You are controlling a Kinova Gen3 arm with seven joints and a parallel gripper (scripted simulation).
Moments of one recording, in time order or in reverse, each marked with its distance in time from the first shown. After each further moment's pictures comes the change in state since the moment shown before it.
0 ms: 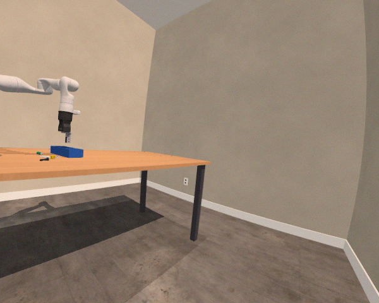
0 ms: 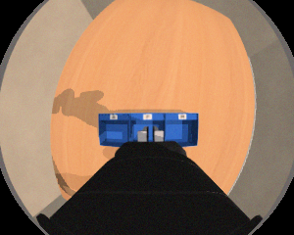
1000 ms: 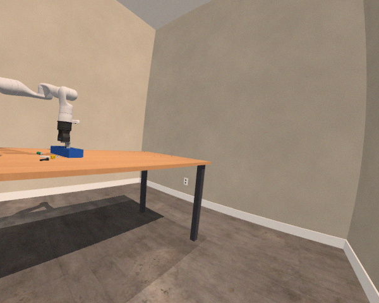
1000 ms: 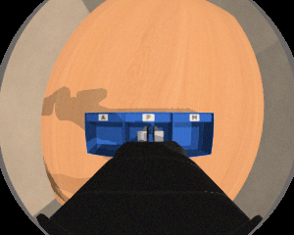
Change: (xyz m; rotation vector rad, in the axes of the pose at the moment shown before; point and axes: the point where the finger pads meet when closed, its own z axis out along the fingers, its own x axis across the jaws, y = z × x) arm -0.003 -0.002 0.057 0.001 0.002 -0.006
